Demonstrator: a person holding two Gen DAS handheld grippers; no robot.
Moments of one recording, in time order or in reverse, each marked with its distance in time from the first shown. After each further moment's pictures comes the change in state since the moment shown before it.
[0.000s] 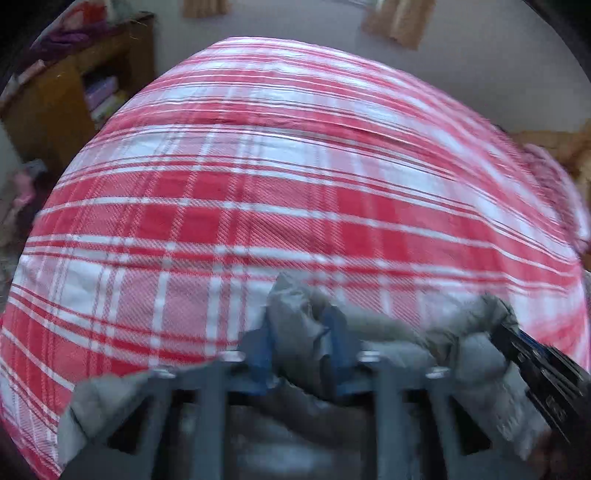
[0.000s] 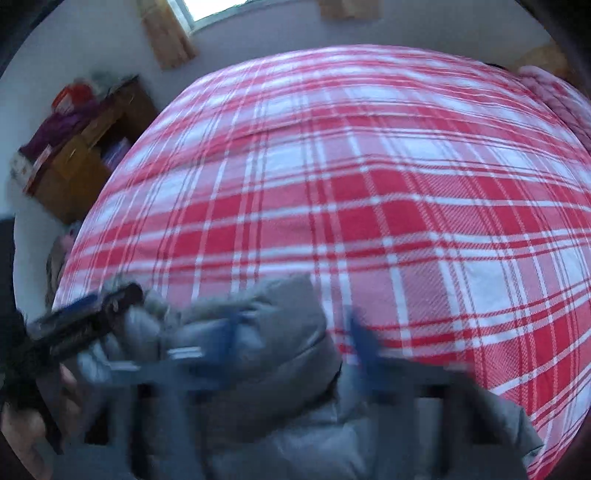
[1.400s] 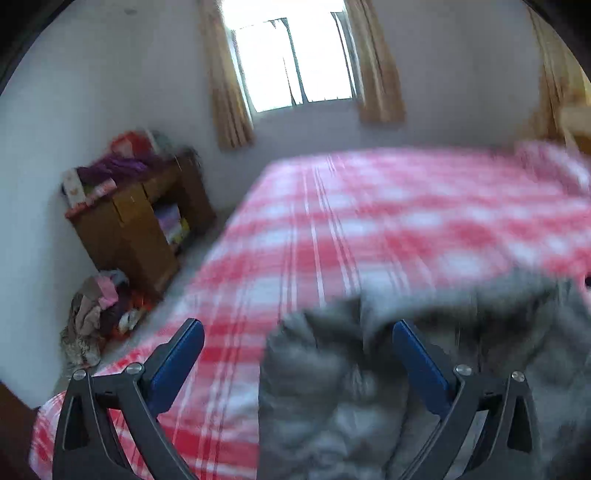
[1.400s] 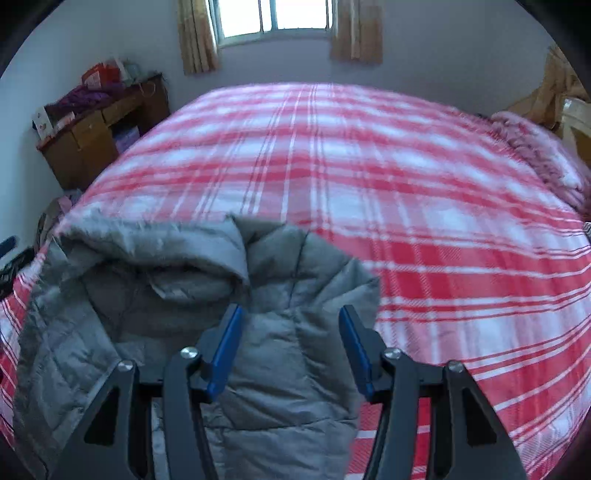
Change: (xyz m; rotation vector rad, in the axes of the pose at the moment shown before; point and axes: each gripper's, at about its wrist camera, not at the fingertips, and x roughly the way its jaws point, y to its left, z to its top) left arm -0.173 0.038 -0.142 0.207 -0.526 0.270; right arm -0.145 -0.059 -0.131 -0.134 -0.165 -0.119
